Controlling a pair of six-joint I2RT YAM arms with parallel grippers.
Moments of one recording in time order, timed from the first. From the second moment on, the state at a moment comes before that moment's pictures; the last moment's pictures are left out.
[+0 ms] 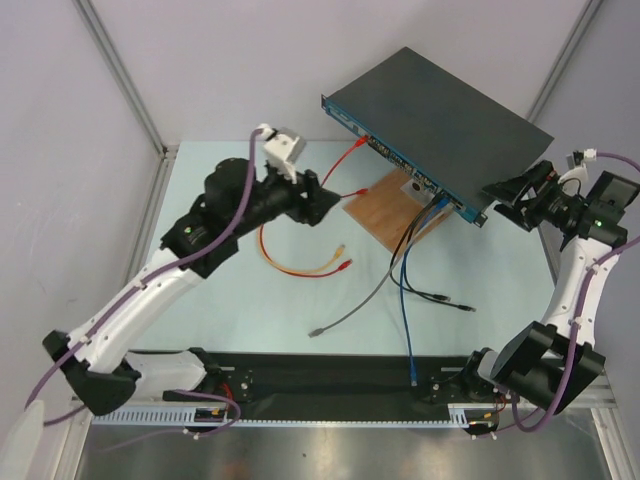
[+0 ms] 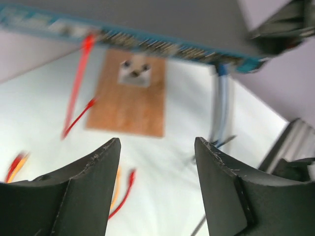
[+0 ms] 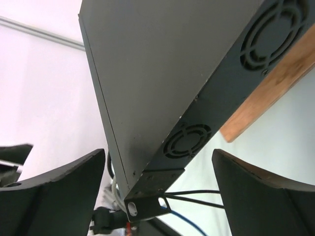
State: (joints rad) left arm -0.80 1.24 1.44 -0.35 0.09 -0.18; right arm -0.55 1.24 1.20 -0.58 -1.09 0.44
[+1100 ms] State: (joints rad) left arm -0.24 2.11 1.79 -0.62 0.06 0.13; right arm -0.55 1.20 1.55 -0.98 -0.86 -0.03
